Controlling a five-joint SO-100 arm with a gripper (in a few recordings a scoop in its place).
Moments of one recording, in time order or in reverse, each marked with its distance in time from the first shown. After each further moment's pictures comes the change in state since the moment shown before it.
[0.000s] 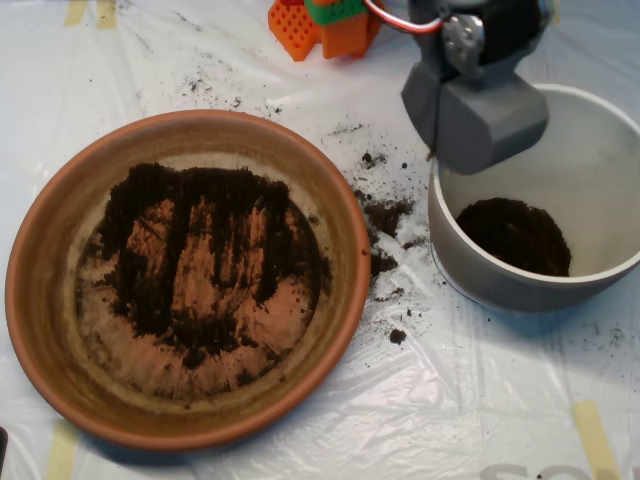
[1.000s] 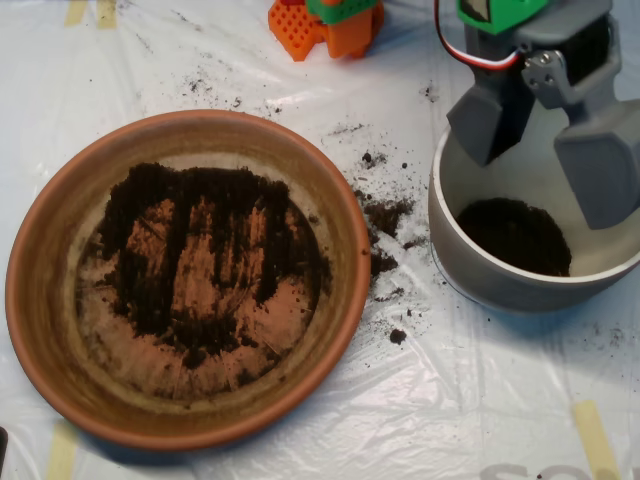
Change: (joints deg) arm -6.1 -8.3 -5.1 -0.2 -2.3
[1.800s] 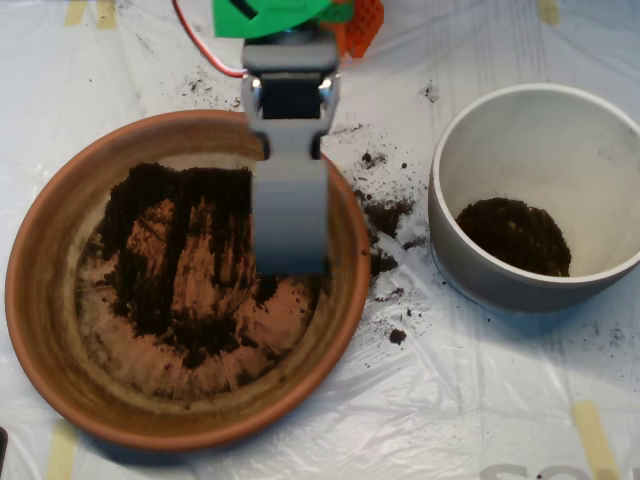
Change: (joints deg) arm 34.9 16.8 28.0 -12.8 3.8
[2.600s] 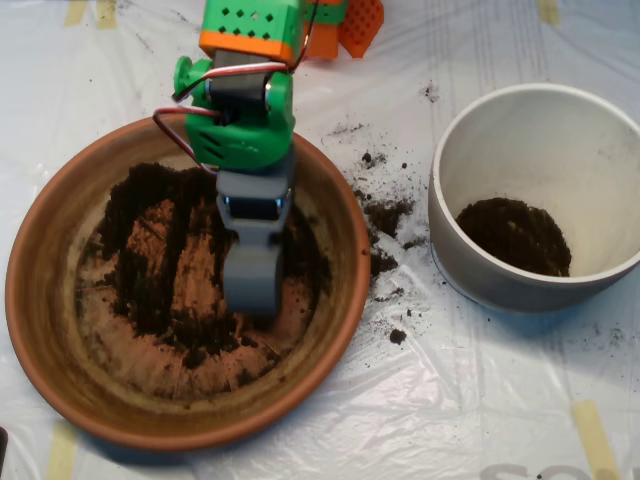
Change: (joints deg) arm 6.9 -21.5 14.2 -10.4 -2.4
